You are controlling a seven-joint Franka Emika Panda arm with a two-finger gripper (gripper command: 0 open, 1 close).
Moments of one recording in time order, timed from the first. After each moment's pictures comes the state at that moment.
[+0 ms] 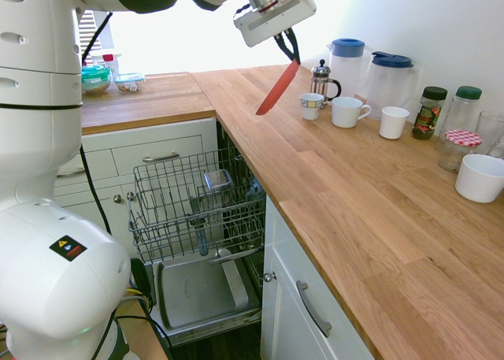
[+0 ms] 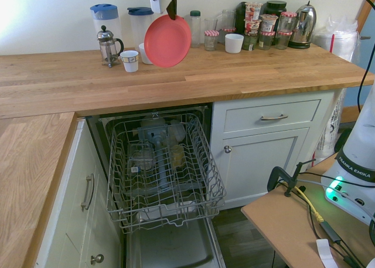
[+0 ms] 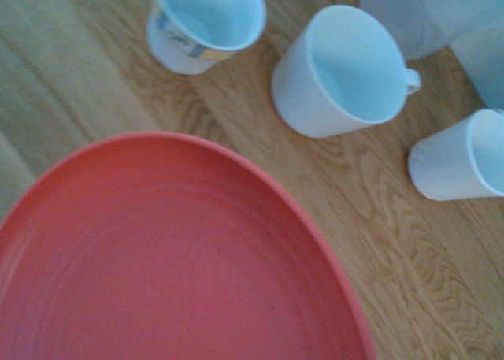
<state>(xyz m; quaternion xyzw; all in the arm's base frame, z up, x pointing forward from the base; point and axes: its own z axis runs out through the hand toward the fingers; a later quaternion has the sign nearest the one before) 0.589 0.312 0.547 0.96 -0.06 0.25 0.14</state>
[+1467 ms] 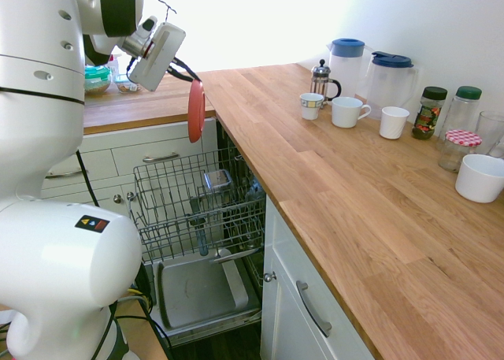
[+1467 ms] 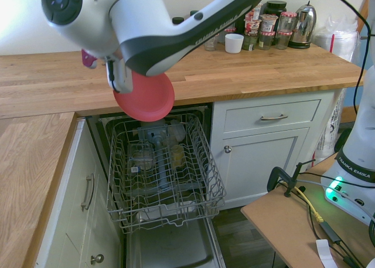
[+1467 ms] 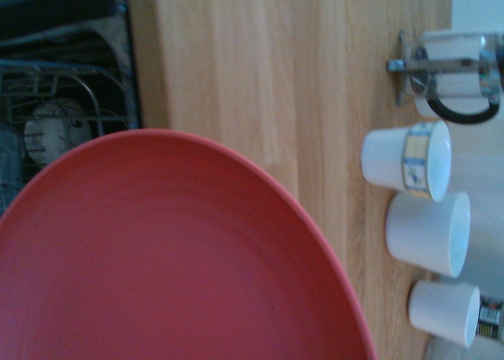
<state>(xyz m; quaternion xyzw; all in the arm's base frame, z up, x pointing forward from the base) 0.378 0.564 0.419 0.87 0.15 0.36 0.32</state>
